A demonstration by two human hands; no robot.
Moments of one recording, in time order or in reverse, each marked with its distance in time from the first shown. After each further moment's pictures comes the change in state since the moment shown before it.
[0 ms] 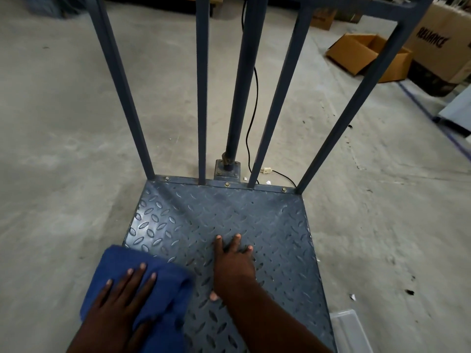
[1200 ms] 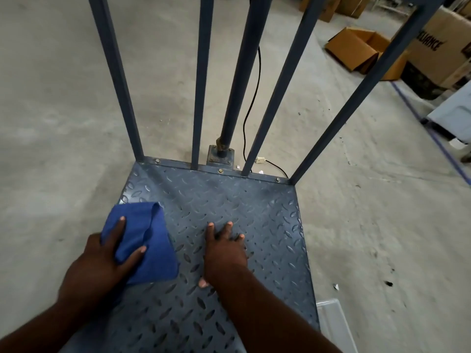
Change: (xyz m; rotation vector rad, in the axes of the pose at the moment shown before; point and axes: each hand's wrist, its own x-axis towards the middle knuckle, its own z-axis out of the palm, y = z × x) left_hand 0.054 0.003 -0.036 -0.437 -0.091 -0.478; right_hand -0.002 0.001 0.000 0.015 0.011 0.008
